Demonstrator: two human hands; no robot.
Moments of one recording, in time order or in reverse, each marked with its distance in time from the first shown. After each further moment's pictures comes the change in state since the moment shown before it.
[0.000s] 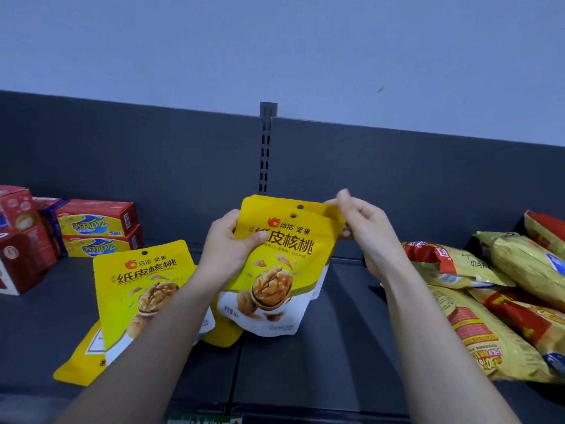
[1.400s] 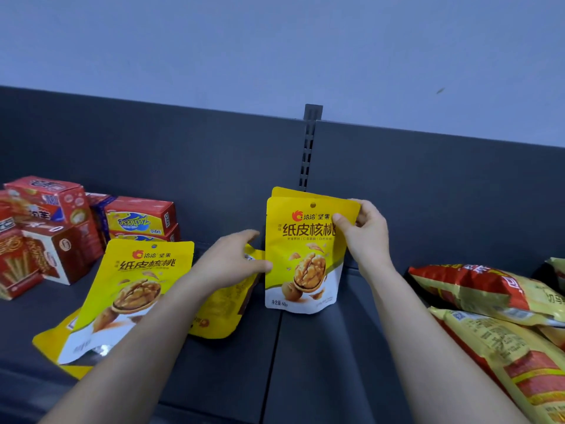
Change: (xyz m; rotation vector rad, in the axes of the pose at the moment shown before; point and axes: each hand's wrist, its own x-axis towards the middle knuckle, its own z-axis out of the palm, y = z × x) left_hand 0.018 -0.018 -0.059 0.790 -0.236 -0.244; right_hand 0.063 0.046 0.062 -0.054 0.224 -0.023
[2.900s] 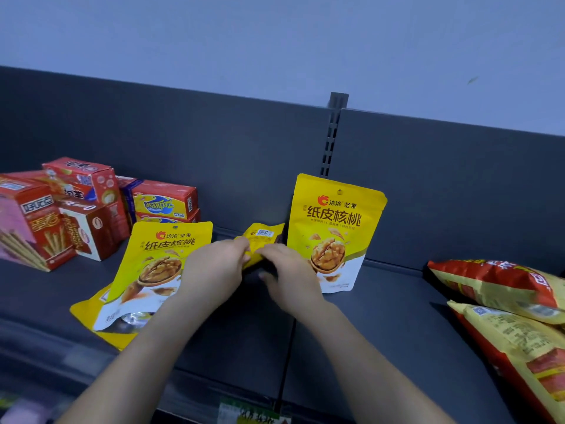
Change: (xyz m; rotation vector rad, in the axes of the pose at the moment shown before) left_hand -0.053 -0.028 0.001 0.507 0.316 0.055; right_hand -0.098 0.020 0.103 -0.585 -0.565 -0.423
